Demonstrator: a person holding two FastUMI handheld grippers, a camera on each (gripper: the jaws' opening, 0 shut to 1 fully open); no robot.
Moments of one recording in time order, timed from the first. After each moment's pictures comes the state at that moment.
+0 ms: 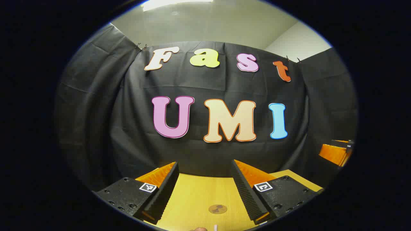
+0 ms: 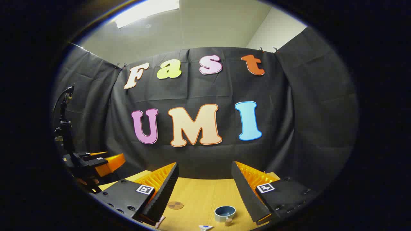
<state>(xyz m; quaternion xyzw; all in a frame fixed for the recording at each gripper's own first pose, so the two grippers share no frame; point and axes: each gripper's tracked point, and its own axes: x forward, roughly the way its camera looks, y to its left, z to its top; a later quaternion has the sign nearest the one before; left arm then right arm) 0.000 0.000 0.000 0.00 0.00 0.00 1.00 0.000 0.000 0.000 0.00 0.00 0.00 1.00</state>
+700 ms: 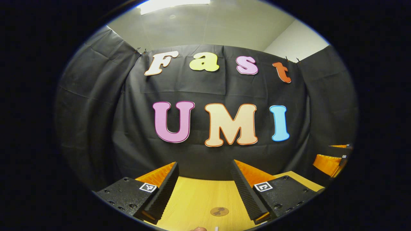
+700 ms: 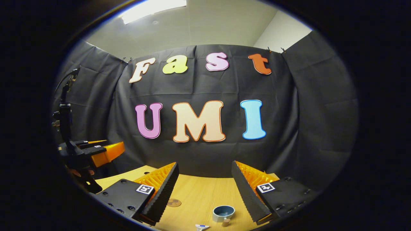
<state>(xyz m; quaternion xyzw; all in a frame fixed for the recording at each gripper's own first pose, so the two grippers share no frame) -0.002 0.000 0.012 0.01 -0.02 0.01 1.00 0.003 0.006 -0.014 -0.03 0.01 0.01 1.00</state>
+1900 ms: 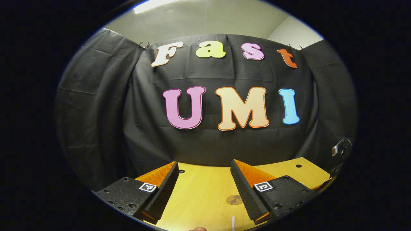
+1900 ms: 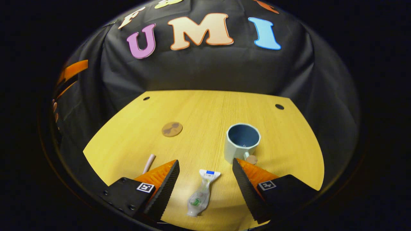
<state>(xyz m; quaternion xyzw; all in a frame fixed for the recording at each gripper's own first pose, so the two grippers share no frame) -0.020 0.047 -0.038 0.04 0.05 0.05 1.00 -0.045 -0.004 -0.297 -0.03 0.40 0.02 0.91</state>
